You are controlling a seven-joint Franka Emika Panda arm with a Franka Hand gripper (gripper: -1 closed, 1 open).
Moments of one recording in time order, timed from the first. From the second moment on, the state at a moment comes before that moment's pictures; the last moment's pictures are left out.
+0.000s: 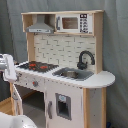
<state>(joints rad) -0.47 -0.94 1.30 -2.22 -0.42 2.35 -0.15</state>
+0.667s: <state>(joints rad) -0.41 -0.86 1.24 -2.22 -0.33 2.24 -0.29</state>
